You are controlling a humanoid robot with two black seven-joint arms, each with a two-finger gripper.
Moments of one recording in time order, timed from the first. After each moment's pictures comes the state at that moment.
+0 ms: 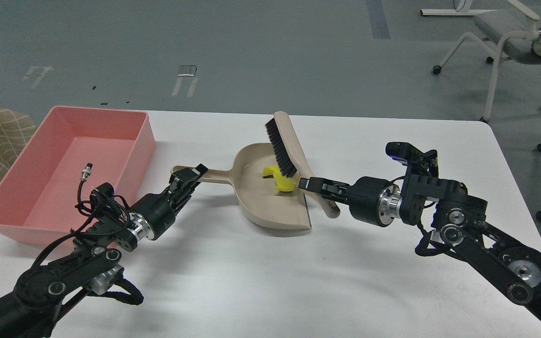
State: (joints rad) left arm -0.30 0.46 -0.68 -1.17 0.96 0.06 -0.35; right arm 0.51 -0.29 0.85 1.47 -1.41 0.49 -0.23
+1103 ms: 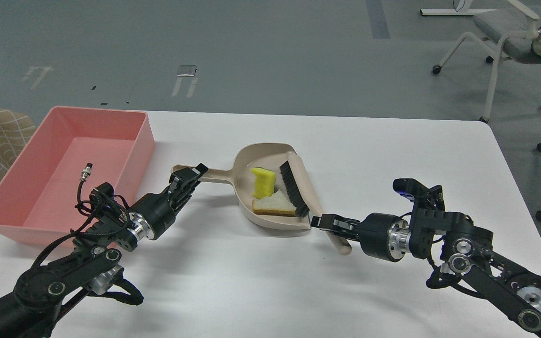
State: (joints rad) left arm -0.29 0.46 -0.68 -1.17 0.96 0.06 -0.36; right arm 0.42 -0.32 0.75 1.47 -1.40 0.49 -0.25
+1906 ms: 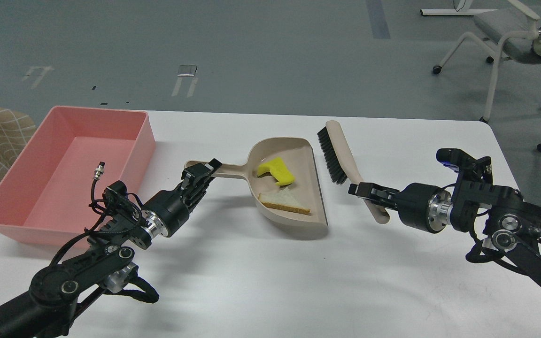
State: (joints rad) left arm -0.30 0.39 -0.70 -1.19 0.95 0.06 -0.39; right arm 0.44 -0.50 0.87 1.51 -1.39 0.49 -0.25
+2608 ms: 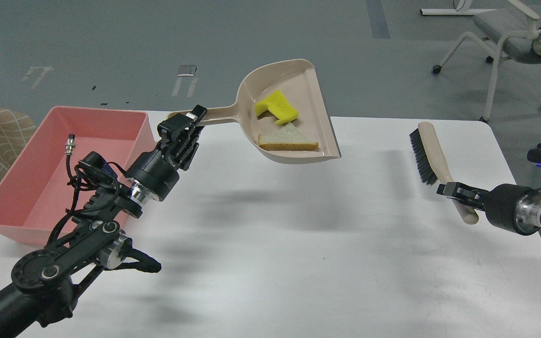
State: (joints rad) left arm -0.26 0.41 -0.94 -1.35 0.89 0.05 -0.43; right arm 0.36 -0.80 0.91 1.42 -1.39 0.49 -0.18
